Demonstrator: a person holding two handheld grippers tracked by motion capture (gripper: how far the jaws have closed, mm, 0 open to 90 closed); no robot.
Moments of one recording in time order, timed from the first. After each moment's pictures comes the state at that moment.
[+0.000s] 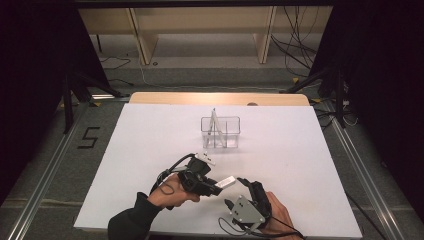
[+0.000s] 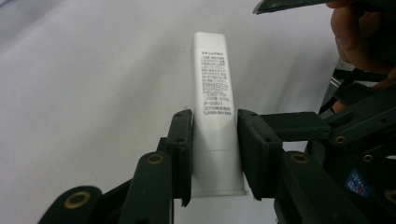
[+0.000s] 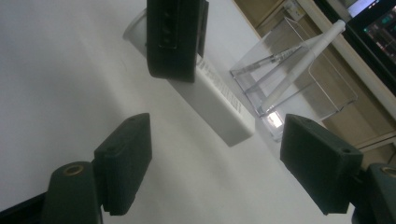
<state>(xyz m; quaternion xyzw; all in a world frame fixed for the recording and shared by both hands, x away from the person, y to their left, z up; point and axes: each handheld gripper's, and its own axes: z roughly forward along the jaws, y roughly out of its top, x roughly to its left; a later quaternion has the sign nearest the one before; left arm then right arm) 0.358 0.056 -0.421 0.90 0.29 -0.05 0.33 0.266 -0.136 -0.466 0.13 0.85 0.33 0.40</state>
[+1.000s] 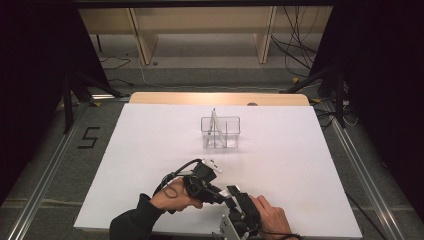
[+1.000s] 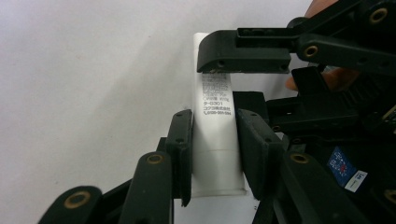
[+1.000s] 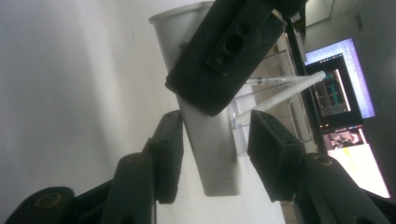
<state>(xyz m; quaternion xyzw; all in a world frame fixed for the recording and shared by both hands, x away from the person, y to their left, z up) 0.348 0.044 -0.424 0.91 0.26 -0.08 0.31 0.250 -0.114 -0.486 -0.01 0.83 0.22 0.52</state>
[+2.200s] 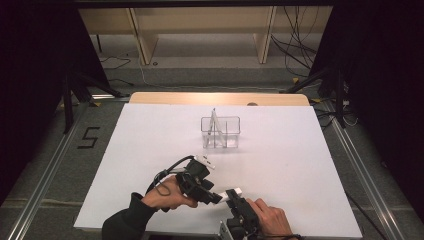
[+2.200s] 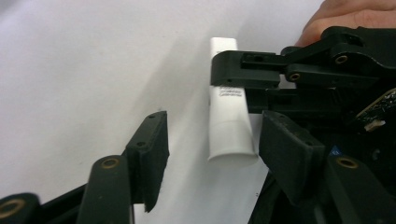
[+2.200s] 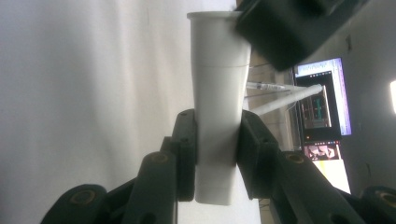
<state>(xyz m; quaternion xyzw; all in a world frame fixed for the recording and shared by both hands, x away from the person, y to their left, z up) 0.351 0.064 -0.411 0.90 0.28 -0.07 0.32 0.245 -0.114 -0.494 -0.06 0.82 0.18 0.54</state>
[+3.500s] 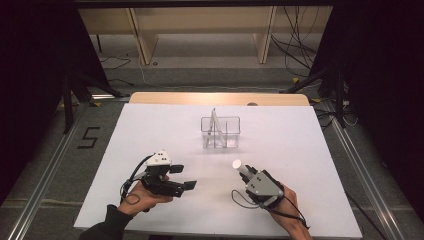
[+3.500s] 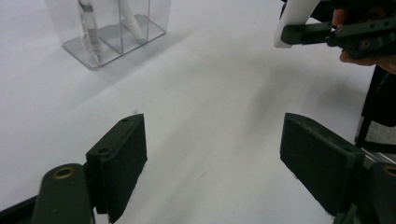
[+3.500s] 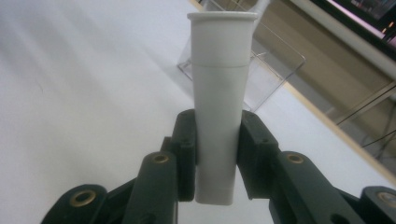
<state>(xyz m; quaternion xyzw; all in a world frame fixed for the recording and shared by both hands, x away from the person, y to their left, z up) 0.345 0.153 -0.434 0.81 0.33 0.05 0.47 0.310 -0.170 -0.447 0.24 0.81 0.38 0.37</state>
